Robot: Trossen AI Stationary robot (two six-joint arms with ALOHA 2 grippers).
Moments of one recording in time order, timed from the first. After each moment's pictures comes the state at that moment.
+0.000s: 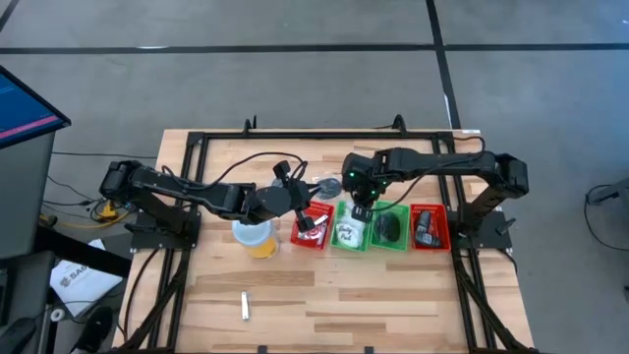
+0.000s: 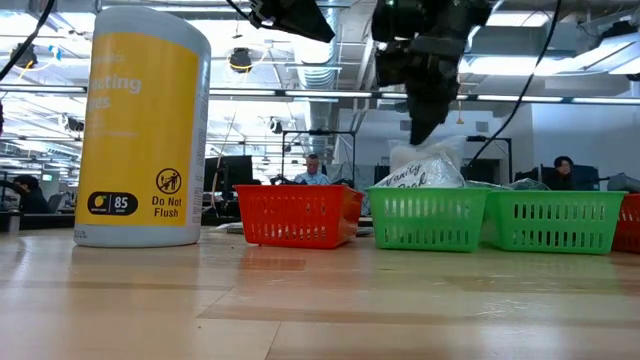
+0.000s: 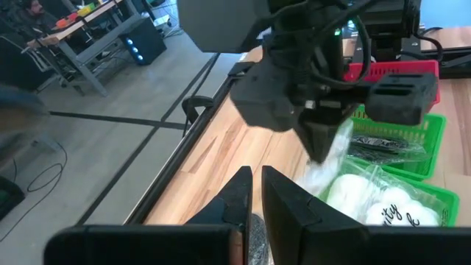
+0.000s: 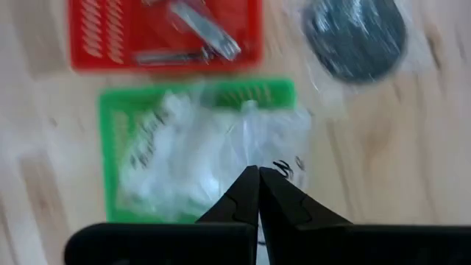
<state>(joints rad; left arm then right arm) -0.16 1.50 1.18 -0.14 -0.70 0.05 -0.18 1.61 1.28 -0.93 -0.10 0.09</state>
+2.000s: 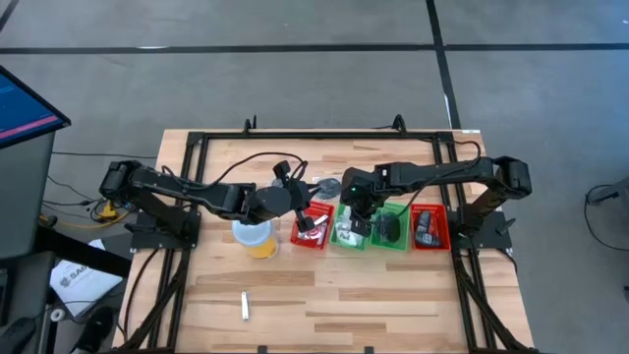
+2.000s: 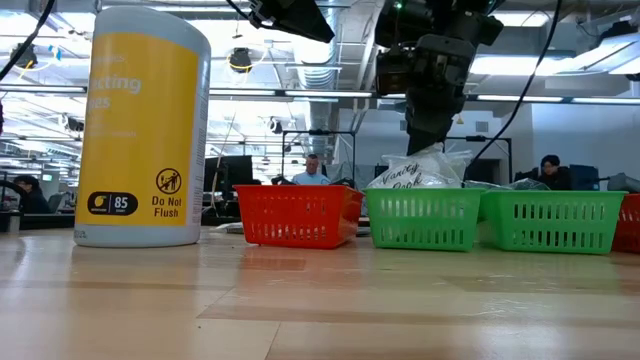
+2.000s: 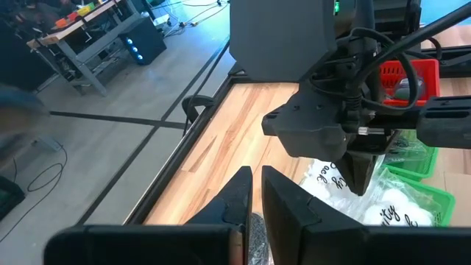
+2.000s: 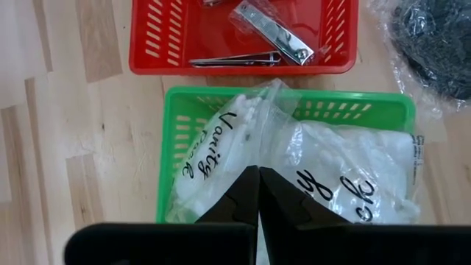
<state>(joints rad) -0.16 1.50 1.18 -0.14 -0.70 0.05 -0.11 1.59 1.12 -0.69 -0.21 0.15</state>
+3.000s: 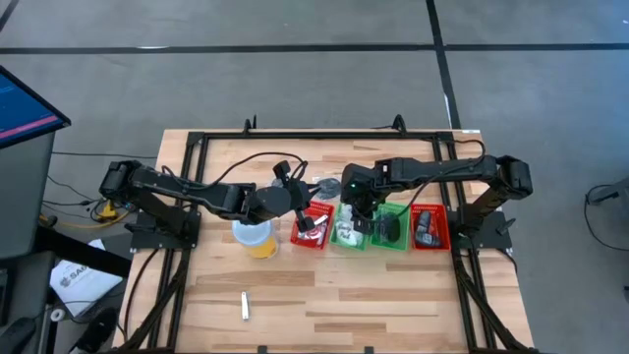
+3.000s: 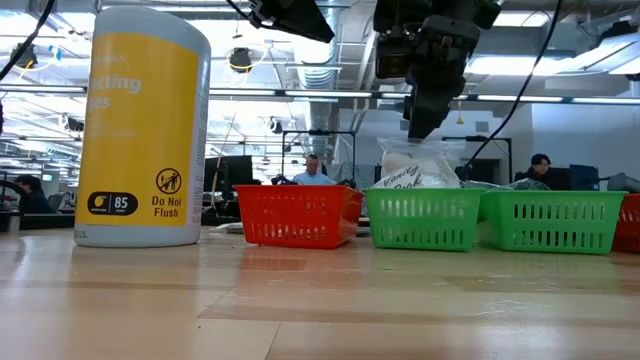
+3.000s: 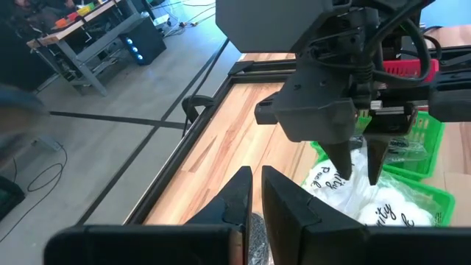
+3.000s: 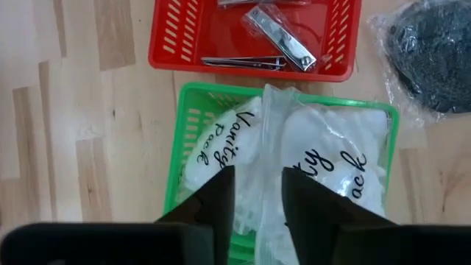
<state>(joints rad) -0.16 1.50 1.18 -0.15 -0.70 0.05 -0.11 1.59 1.21 -0.80 -0.21 0.07</state>
